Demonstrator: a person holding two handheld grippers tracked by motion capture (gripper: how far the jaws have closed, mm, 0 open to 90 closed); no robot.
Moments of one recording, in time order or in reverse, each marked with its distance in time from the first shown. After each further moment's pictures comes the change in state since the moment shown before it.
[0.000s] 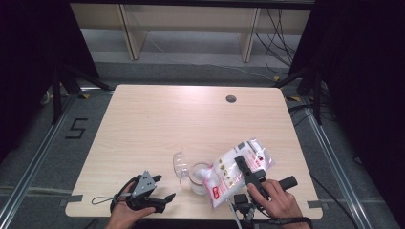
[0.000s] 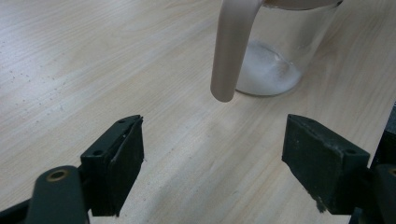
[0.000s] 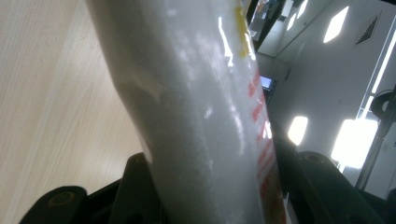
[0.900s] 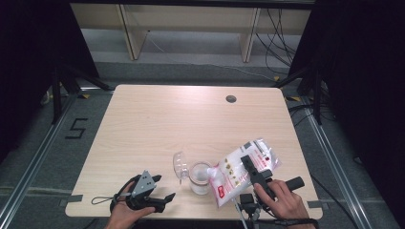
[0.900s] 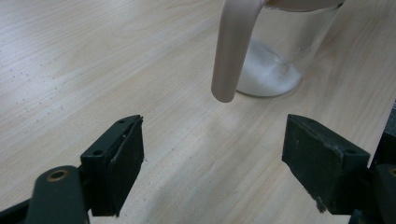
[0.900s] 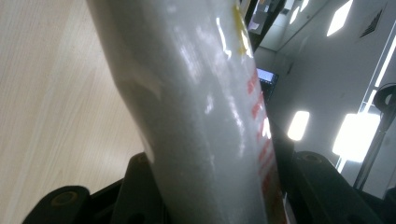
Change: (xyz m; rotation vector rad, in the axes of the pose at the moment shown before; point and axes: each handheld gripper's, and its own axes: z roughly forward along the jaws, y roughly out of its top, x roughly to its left) left arm 0.003 0.000 -0.001 0.015 0.003 0.027; right arm -0.001 -0.010 -0.005 0.014 0.005 -0.003
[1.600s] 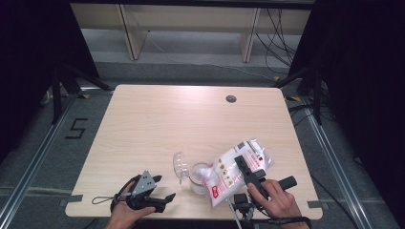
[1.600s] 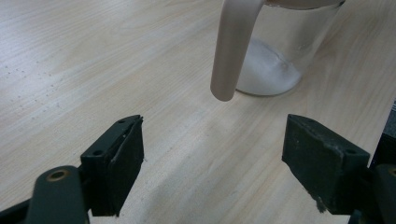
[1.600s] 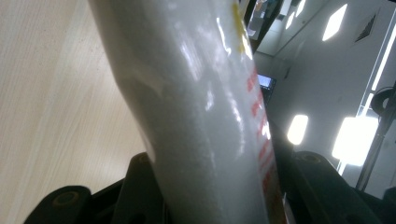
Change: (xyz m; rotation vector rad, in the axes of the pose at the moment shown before) left arm -0.002 -0.001 0.002 -0.006 -0.004 -0.043; right arm 0.001 0.011 0.006 -0.020 -0.011 0.000
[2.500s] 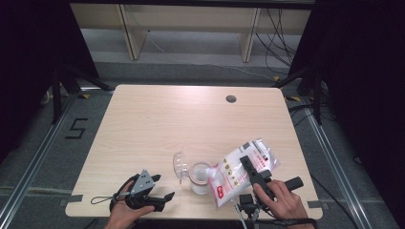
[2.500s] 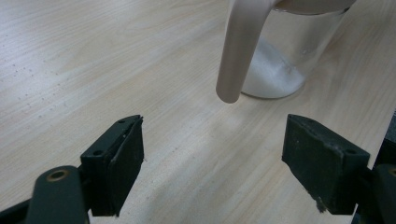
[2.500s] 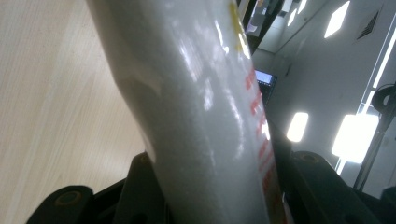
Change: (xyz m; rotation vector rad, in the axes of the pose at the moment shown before) left arm 0.003 0.001 -0.002 -0.008 -0.002 -0.015; right arm -0.001 -0.009 -0.006 0.002 0.000 -0.015
